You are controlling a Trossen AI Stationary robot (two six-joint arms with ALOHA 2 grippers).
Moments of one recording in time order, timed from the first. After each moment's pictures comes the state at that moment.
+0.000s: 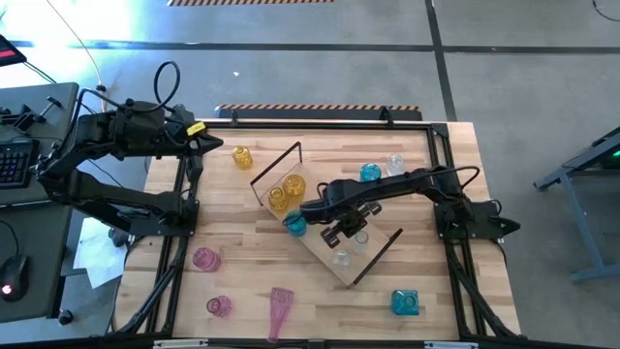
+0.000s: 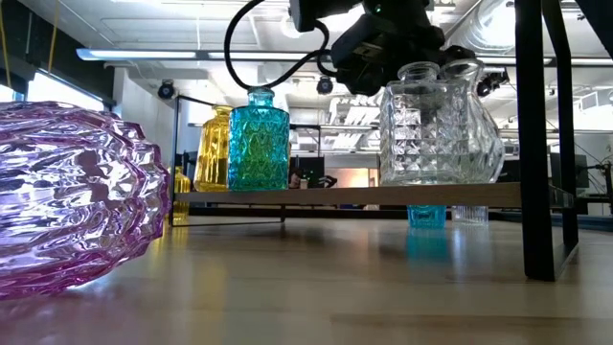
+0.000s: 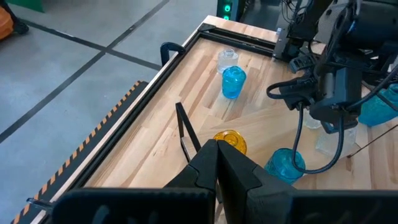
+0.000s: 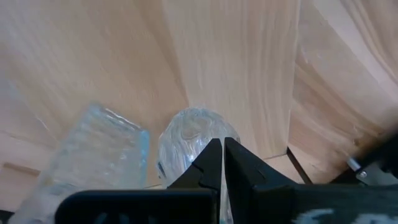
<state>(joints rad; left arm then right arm) 0.17 0.93 1.53 -1.16 -0.22 -0.15 0.11 2.09 1.85 -1.56 -0.17 1.04</state>
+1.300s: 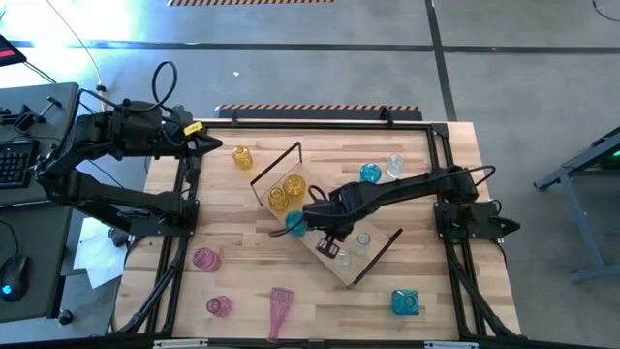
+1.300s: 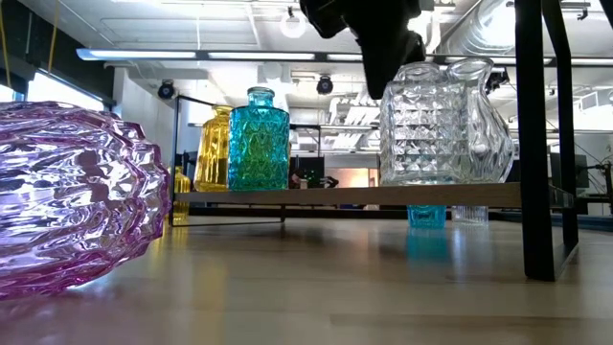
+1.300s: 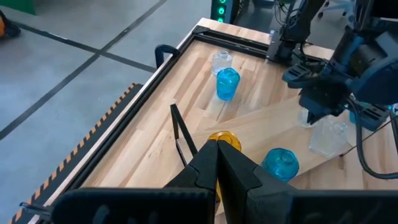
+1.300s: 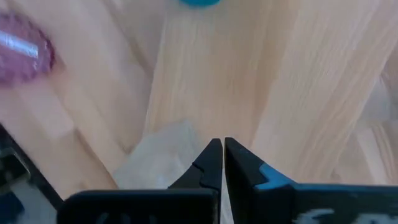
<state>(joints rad) 0.17 0.92 1.53 -1.16 -0.20 -0.14 0.18 1.98 1.85 -1.28 -0.05 0.67</state>
